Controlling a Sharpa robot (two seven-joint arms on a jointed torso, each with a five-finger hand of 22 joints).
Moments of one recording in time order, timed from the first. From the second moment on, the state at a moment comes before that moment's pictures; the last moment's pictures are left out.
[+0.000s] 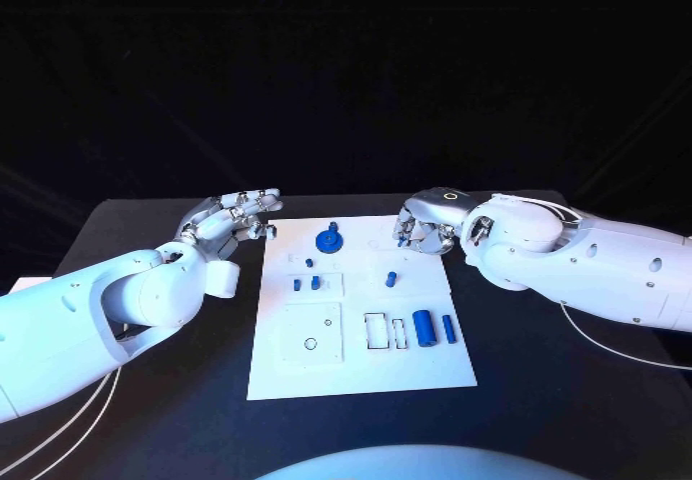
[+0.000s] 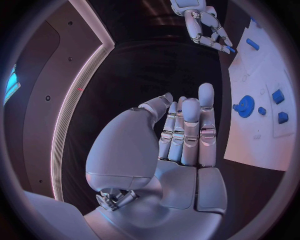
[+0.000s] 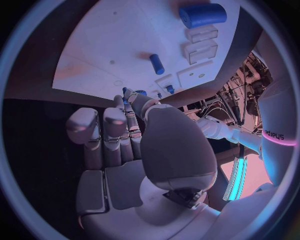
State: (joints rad) left arm 1.13 -0.83 0.00 1.51 0.11 -0.23 0.36; left_hand 1.35 -0.11 0.44 -0.01 0.13 1.04 0.18 0.13 0.09 1.12 0.10 0.23 0.10 1.23 0.01 1.08 0.62 0.17 1.23 0.12 0.41 1.11; right arm 1.17 -0.92 -0.01 1.56 -1.70 -0.23 -0.12; right_hand 1.39 -0.09 0.48 -0.01 0.10 1.19 0.11 0.10 0.10 1.22 0.05 0.13 0.08 1.47 -0.03 0.99 0.93 0.12 1.32 0.07 1.21 0.90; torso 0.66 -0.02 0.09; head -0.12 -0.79
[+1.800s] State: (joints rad) left arm 1.13 -0.81 0.00 1.52 0.11 -0.22 0.35; left_hand 1.35 -0.11 0.44 -0.01 0.13 1.04 0.18 0.14 0.08 1.12 0.10 0.24 0.10 1.23 0.02 1.08 0.61 0.17 1.23 0.12 0.40 1.10; right arm 1.04 -0.70 -0.03 1.61 -1.69 -0.15 -0.10; right_hand 1.39 -0.09 0.49 -0.01 0.10 1.18 0.12 0.10 0.10 1.22 0.06 0.12 0.07 1.47 -0.03 0.99 0.93 0.12 1.32 0.07 1.21 0.90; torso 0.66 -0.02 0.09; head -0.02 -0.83
